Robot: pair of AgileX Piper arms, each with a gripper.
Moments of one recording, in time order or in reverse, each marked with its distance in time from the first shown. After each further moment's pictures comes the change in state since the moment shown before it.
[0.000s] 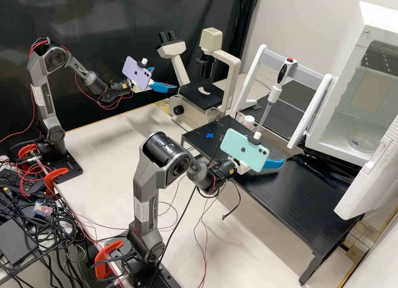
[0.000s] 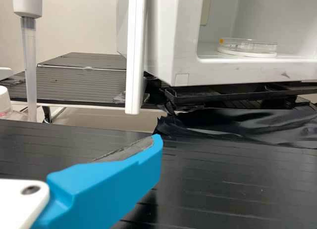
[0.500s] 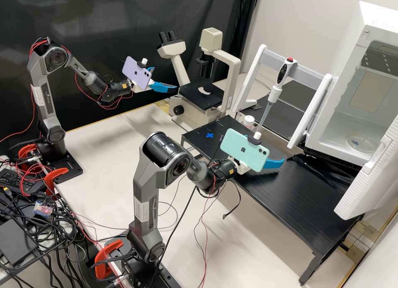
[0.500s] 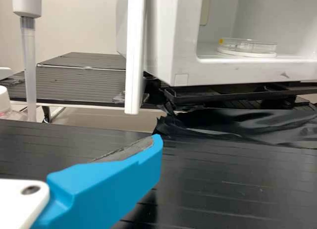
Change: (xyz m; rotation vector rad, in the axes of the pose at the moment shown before) left arm 0.000 0.000 0.000 0.000 0.000 0.000; right arm 0.000 0.003 0.003 0.000 -0.010 0.009
